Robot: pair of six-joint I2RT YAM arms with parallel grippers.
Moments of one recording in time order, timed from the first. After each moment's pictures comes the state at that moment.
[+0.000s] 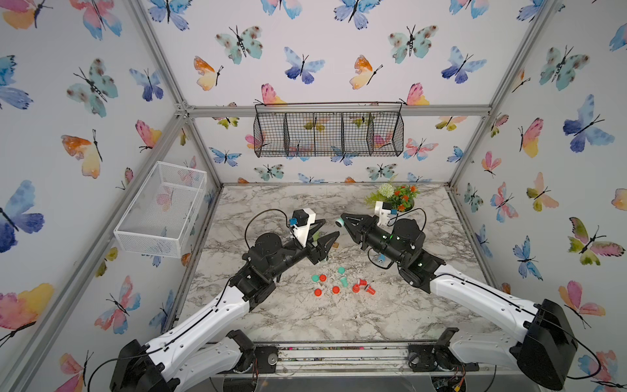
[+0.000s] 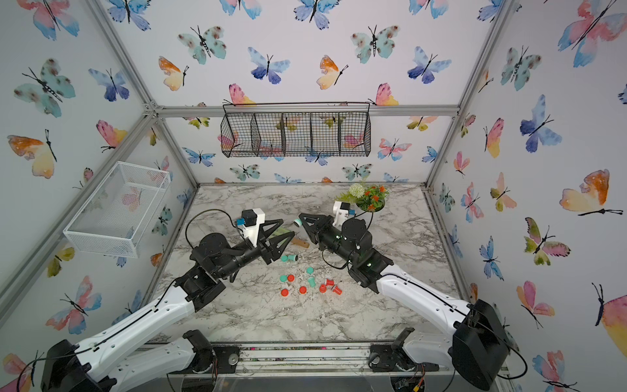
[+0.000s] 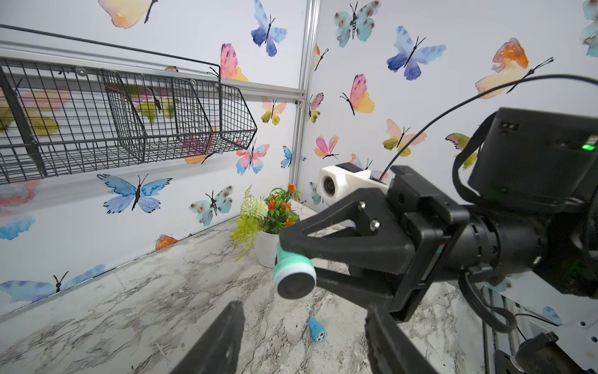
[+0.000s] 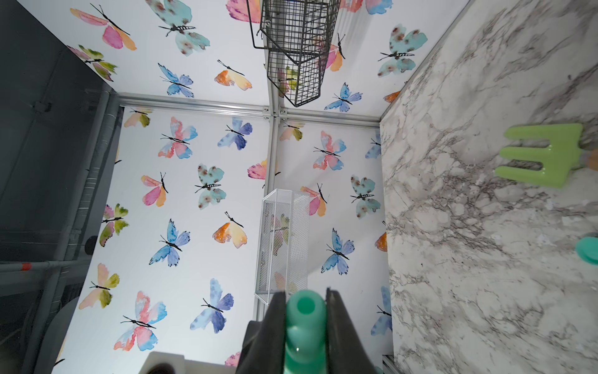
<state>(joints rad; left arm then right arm) -0.72 1.00 0.73 0.31 0.22 -0.15 0.79 1.25 0.86 0.38 -0.13 1.47</state>
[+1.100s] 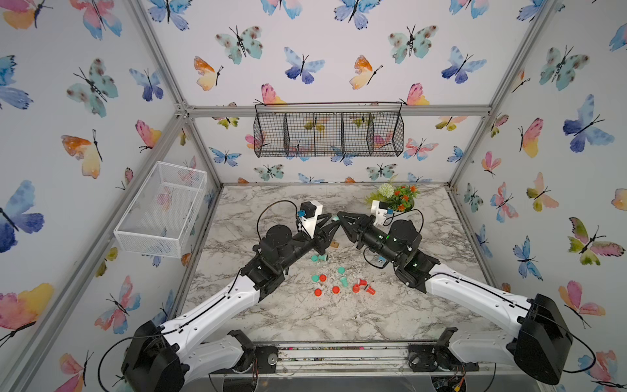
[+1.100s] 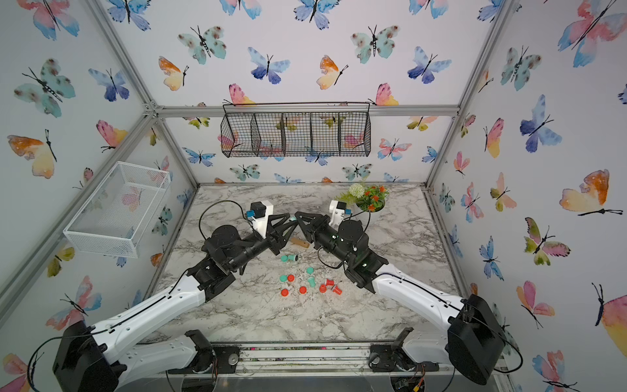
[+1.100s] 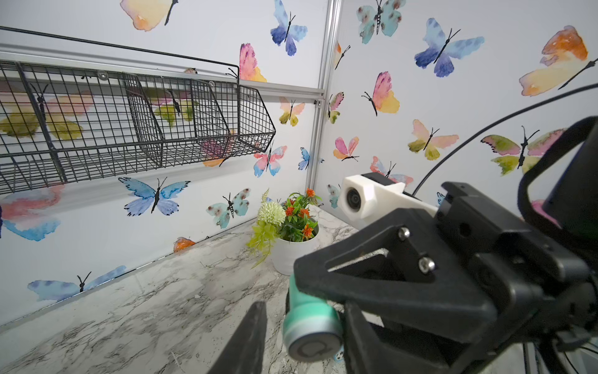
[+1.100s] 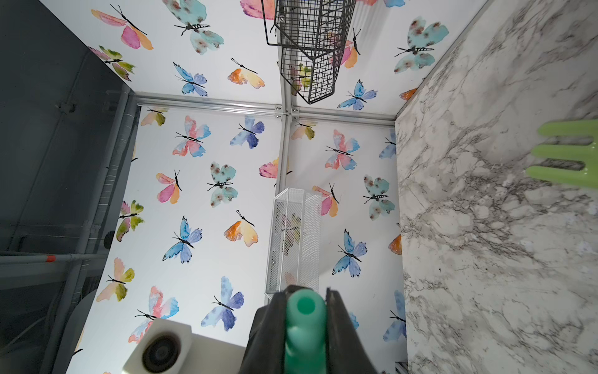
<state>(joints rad) -0.74 1.11 0.79 0.36 0.14 -0.13 0.82 1.28 0.86 0.45 -0.11 1.48</state>
